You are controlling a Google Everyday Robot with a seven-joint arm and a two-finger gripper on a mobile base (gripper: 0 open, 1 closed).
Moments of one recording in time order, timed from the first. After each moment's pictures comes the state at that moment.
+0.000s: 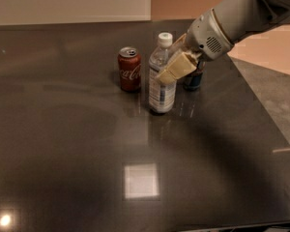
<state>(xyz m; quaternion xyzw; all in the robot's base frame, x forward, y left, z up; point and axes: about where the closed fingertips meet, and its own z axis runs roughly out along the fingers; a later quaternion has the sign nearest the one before) 0.545 -0.056 0.945 -0.58 0.72 0.23 0.30</state>
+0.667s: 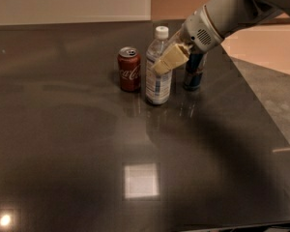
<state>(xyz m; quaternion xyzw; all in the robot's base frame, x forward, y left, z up) 0.586 -0.050 0.941 -0.55 0.74 0.23 0.31</state>
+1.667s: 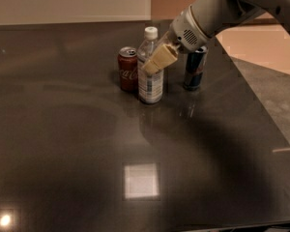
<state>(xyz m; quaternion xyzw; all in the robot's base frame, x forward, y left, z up) 0.594 -0.026 0.936 -0.55 0.74 0.22 0.30</state>
